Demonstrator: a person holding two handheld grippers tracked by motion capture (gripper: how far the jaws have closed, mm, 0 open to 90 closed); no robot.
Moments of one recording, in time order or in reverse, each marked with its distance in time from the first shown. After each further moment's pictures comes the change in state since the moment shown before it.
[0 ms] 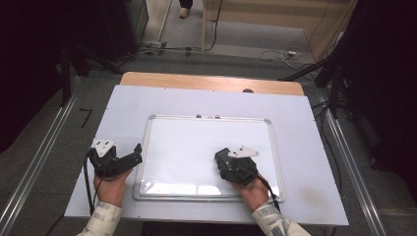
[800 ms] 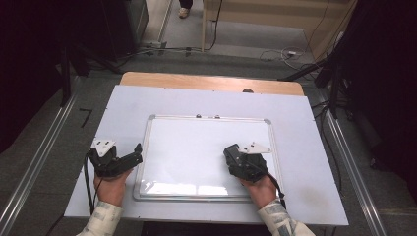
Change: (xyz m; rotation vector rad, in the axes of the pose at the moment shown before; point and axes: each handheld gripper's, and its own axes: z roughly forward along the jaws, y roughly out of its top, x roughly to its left) left arm 0.000 0.000 0.000 0.002 -0.003 0.003; right arm -0.022 0.002 -0.013 -0.024 -0.040 0.049
